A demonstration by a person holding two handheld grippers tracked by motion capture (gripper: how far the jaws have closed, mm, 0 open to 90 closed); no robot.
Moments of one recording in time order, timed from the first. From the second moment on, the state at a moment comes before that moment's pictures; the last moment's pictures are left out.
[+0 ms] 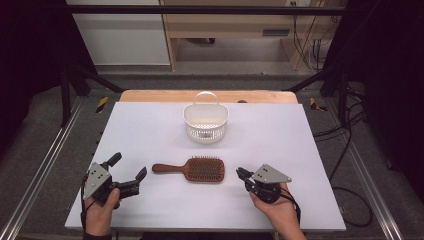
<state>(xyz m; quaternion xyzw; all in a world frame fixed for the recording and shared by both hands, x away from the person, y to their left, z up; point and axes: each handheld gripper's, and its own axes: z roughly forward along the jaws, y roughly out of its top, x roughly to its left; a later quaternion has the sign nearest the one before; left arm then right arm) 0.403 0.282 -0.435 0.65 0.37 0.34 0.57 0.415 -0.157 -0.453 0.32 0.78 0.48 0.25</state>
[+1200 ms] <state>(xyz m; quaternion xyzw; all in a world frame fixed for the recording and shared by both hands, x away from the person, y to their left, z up) 0.405 0.281 -0.436 0.66 0.37 0.34 0.57 0.448 -0.119 -0.468 0.34 0.82 0.43 0.19</state>
